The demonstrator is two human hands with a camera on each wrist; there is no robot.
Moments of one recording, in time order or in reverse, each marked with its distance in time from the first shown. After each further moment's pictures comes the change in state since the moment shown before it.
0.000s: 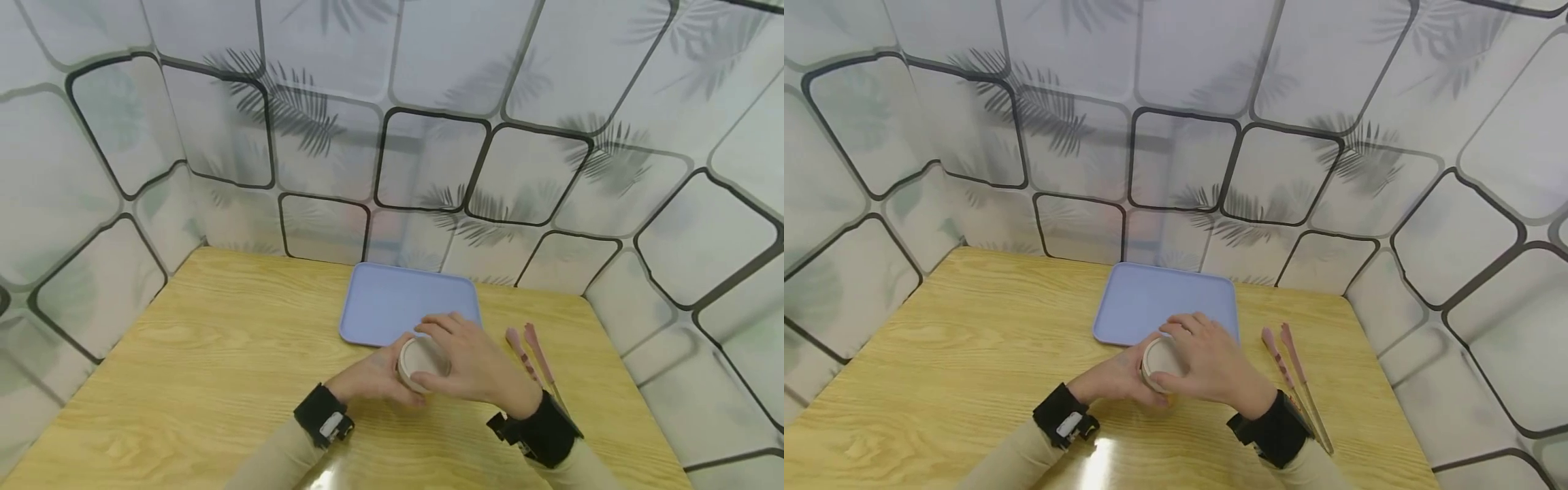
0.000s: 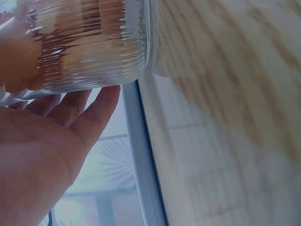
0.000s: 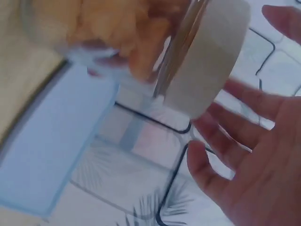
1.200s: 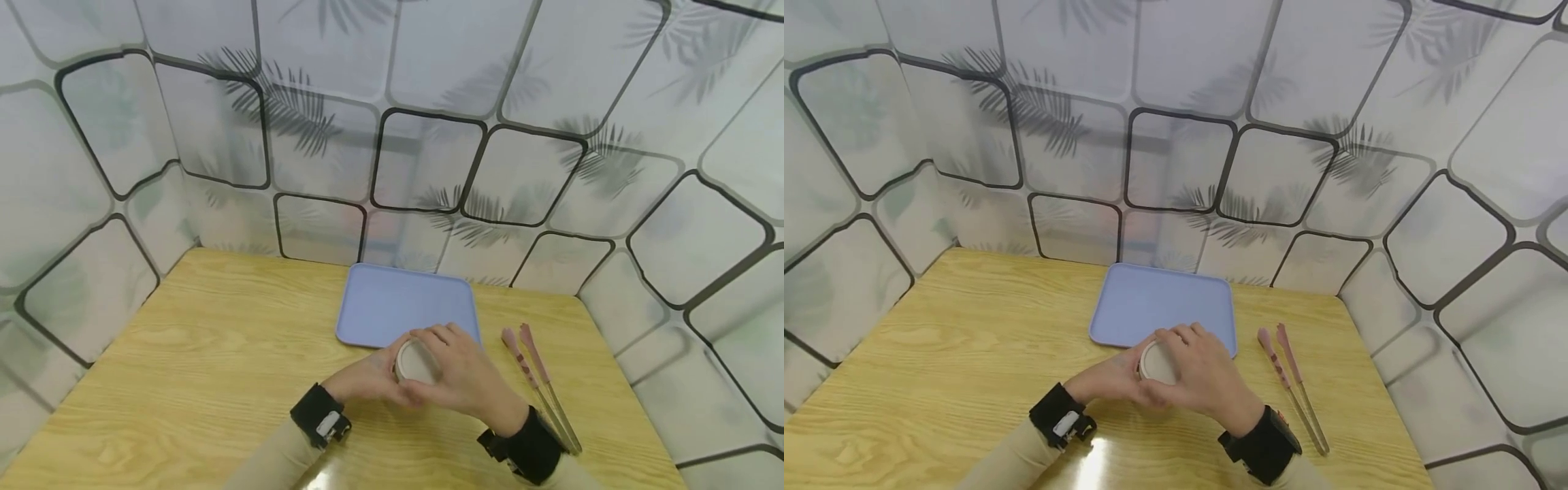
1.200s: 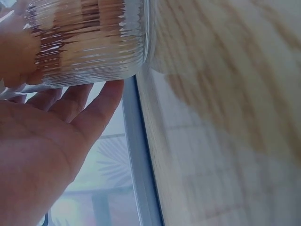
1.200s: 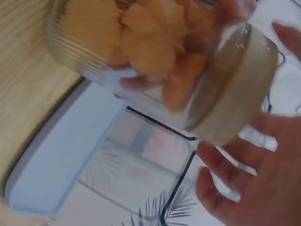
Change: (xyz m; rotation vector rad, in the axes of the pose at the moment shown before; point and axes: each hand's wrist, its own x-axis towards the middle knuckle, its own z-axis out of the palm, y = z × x) left_hand 0.002 -0.003 -0.002 -0.007 -0.027 -0.049; right_hand -0.010 0.000 0.018 -0.002 0.099 -0.102
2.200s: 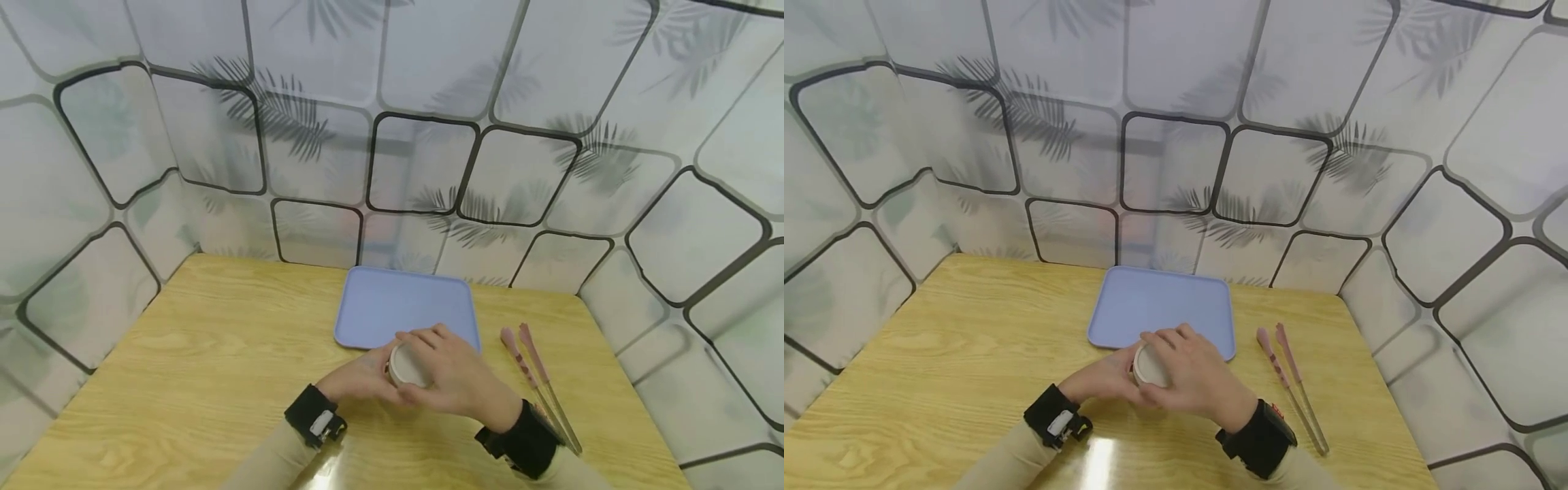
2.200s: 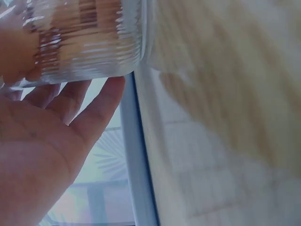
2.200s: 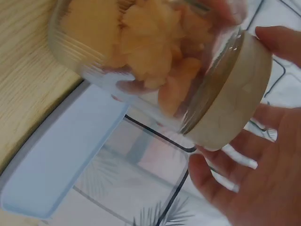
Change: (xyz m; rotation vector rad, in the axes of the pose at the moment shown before) left_hand -0.001 -0.001 -0.004 0.090 0.034 0.004; right_hand 0.007 0.004 -0.002 0.019 -0.074 -0.087
